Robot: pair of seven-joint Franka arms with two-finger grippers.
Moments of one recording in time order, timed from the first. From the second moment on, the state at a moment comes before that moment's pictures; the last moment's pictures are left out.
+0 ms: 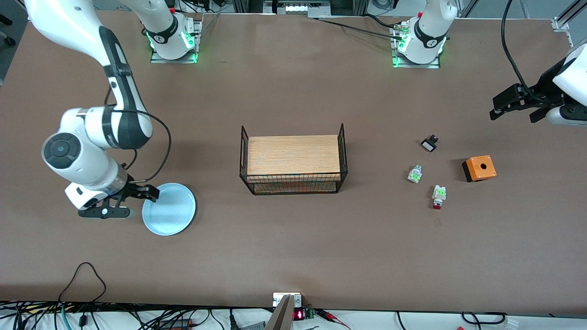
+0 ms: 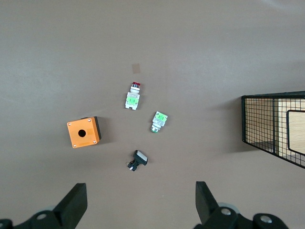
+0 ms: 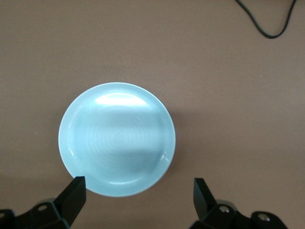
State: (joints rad) left arm -0.05 0.00 0.03 -1.59 -0.07 1.60 0.00; right arm 0.24 0.49 -0.16 -1.62 -0.05 2.15 0.09
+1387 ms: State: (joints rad) left arm -0.05 0.00 0.03 -1.59 -0.07 1.60 0.00; right arm 0.15 0.31 -0.16 -1.32 -0.03 1.66 -0.02
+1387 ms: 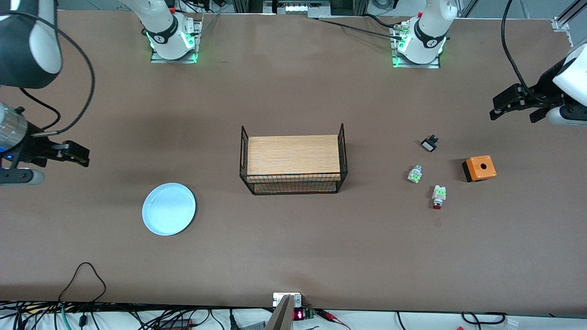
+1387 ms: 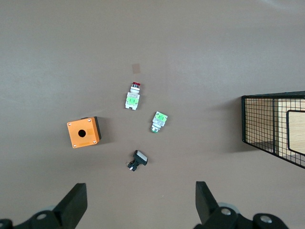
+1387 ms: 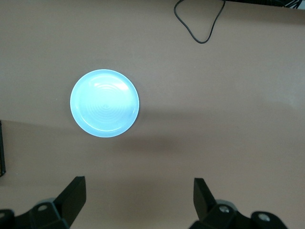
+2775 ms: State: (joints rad) left arm -0.05 0.00 0.03 -1.59 -0.07 1.60 0.00; right arm 0.02 0.11 -0.09 -1.48 -0.09 1.63 -0.17
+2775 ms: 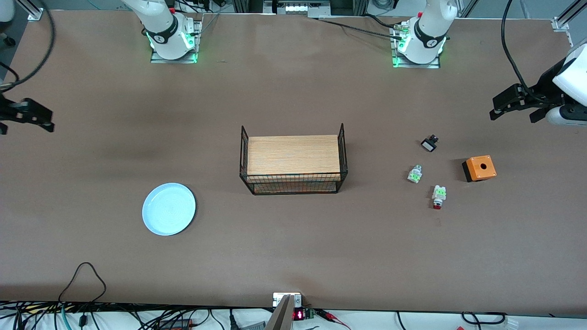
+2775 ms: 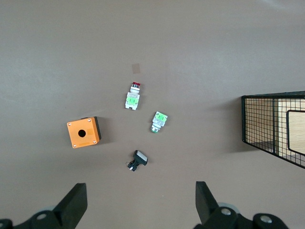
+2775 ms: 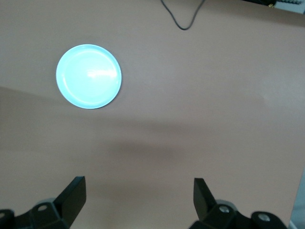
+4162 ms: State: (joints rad) left arm -0.05 0.00 0.03 -1.59 -0.07 1.60 0.00; right arm 0.09 0.13 -0.13 -1.51 -0.06 1.67 0.08
